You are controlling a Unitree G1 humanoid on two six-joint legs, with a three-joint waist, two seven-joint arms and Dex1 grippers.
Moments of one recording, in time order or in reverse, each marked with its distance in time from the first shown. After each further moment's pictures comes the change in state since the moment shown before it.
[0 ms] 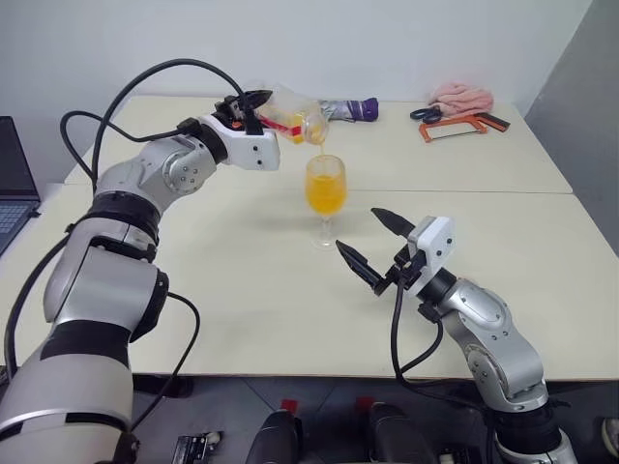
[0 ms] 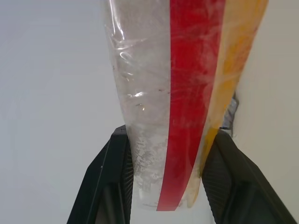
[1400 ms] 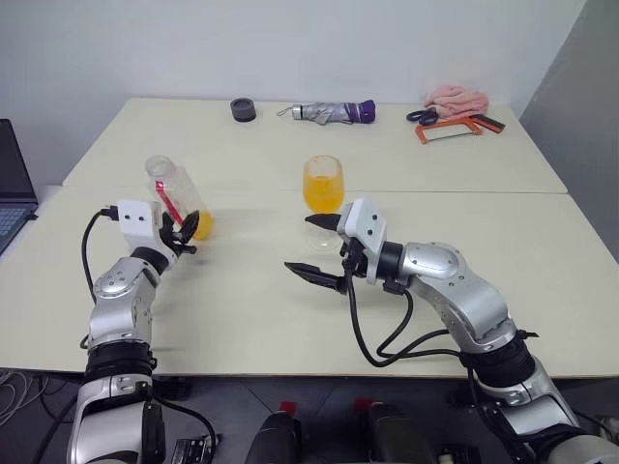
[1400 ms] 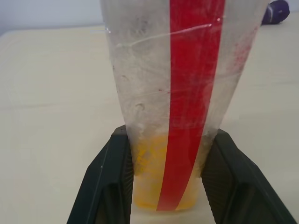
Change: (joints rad) left arm 0.828 -0.129 0.694 -0.690 -0.878 0.871 -0.390; right arm -0.358 -0.043 0.183 0.184 -0.001 0.197 0.221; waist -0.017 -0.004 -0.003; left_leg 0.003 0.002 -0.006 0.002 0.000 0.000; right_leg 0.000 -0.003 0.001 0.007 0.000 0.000
